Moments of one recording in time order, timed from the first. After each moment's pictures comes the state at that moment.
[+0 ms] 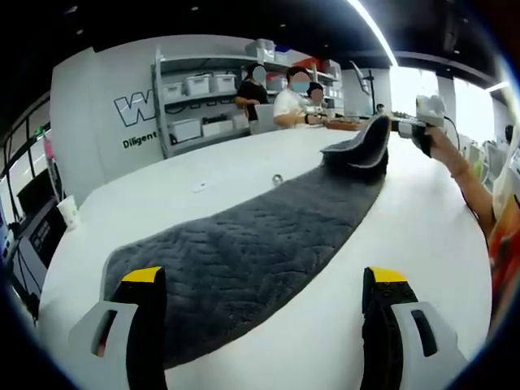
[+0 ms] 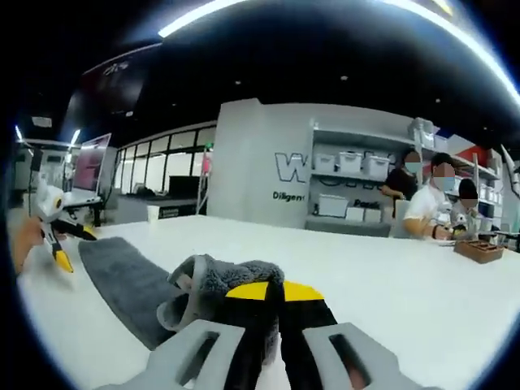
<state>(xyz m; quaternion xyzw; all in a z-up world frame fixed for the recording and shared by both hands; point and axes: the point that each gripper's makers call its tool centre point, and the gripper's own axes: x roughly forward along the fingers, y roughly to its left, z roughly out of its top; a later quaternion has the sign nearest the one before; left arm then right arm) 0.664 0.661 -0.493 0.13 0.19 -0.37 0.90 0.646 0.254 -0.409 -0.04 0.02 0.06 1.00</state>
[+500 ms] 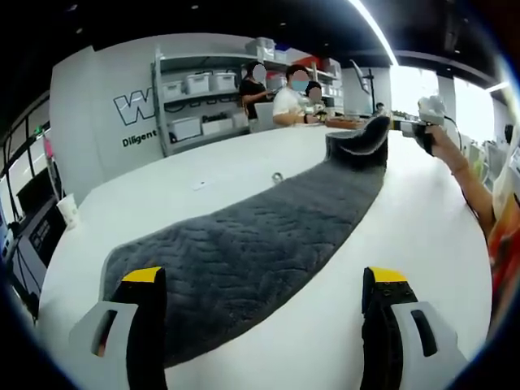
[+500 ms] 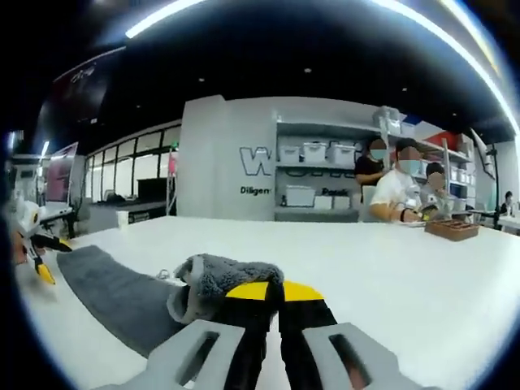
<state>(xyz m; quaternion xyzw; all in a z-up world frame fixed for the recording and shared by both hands) 0.663 0.661 -0.496 0.13 0.19 -0.36 0.90 0.635 0.206 -0.418 0.00 0.04 -0.03 1.00</state>
